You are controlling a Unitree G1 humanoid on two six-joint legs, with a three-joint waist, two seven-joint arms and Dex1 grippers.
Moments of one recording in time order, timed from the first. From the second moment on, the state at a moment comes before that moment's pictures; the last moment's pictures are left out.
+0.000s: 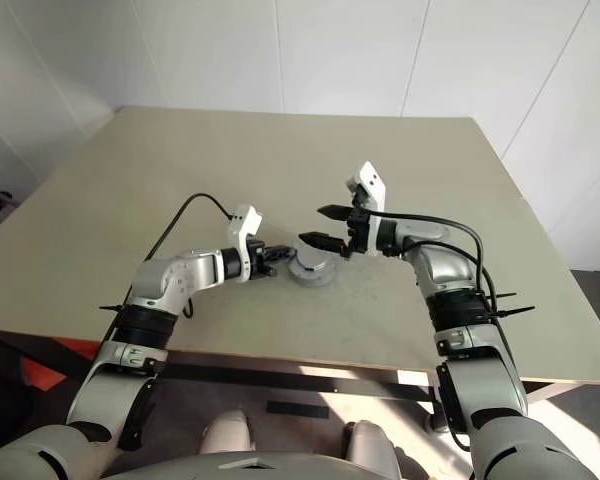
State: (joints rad) left arm -0.58 0.18 -0.03 0.25 -0.43 0.91 -0.62; right arm -0.67 -0.39 0.05 0.37 0.32 0.49 1.06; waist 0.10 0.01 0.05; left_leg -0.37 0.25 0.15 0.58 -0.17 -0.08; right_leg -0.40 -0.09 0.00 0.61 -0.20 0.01
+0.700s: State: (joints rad) left arm -0.56 0.18 -0.03 0.23 -0.43 0.89 -0.62; right arm -0.64 -0.45 -0.01 0.47 0.41 1.01 1.02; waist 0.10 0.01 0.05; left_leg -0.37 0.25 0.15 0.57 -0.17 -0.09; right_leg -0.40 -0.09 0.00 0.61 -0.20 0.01
